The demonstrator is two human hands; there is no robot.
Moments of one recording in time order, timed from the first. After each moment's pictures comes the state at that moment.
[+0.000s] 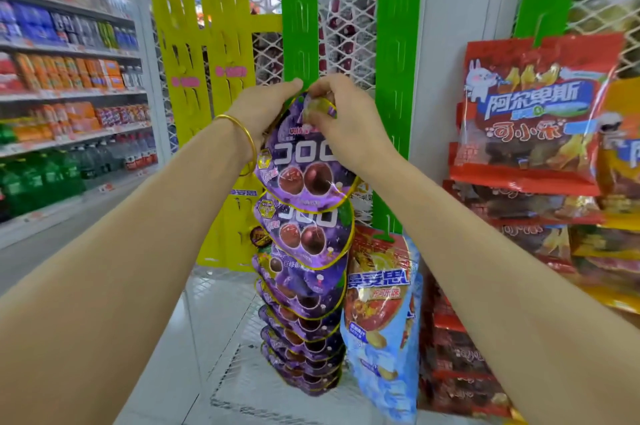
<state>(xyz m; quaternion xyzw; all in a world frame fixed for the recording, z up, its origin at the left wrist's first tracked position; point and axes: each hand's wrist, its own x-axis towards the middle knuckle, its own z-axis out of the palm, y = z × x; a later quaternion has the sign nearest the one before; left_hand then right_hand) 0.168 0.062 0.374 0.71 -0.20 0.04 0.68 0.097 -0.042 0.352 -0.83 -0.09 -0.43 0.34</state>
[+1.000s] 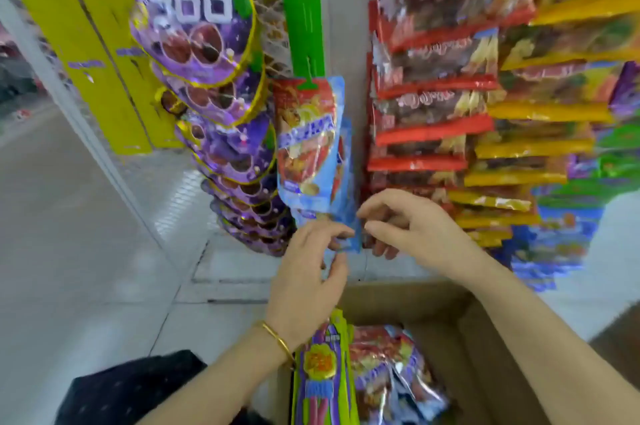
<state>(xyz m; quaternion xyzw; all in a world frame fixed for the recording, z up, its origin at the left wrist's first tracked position) -0.016 0.052 0.077 0.77 -0.43 0.06 0.46 -0.089 -0.109 0.124 -0.88 0.04 -0.13 0.46</state>
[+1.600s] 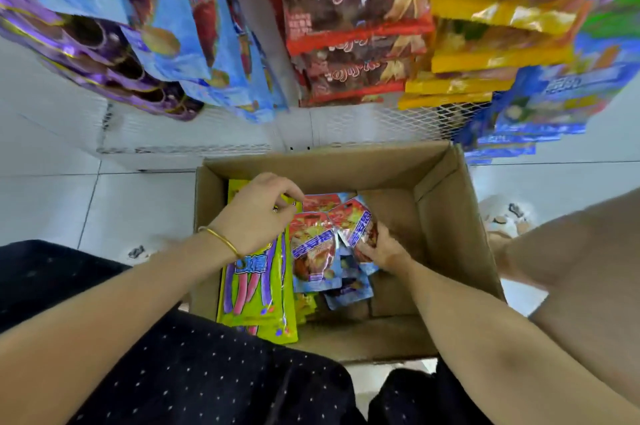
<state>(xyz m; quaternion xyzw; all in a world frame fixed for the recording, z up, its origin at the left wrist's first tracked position) -0.021 0.012 -0.060 0.86 -0.37 -0.27 0.20 -0.173 -0.154 -0.245 -0.74 0.42 0.25 0.46</state>
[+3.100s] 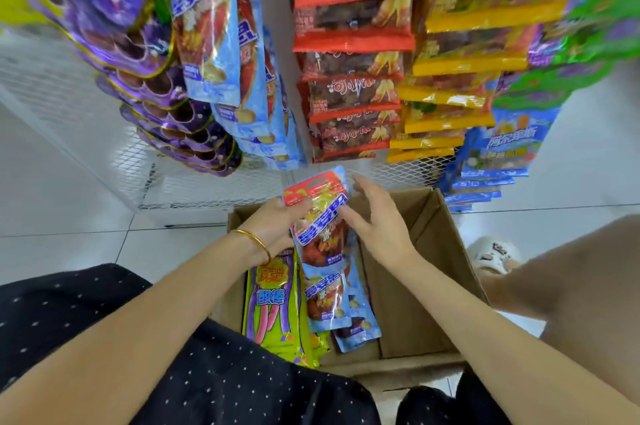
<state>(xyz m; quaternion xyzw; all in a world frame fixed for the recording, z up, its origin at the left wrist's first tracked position) -0.029 0.012 -0.018 0.64 -0.07 -0.47 0.60 -0.139 -0.126 -0.054 -0.86 0.21 -0.16 0.43</state>
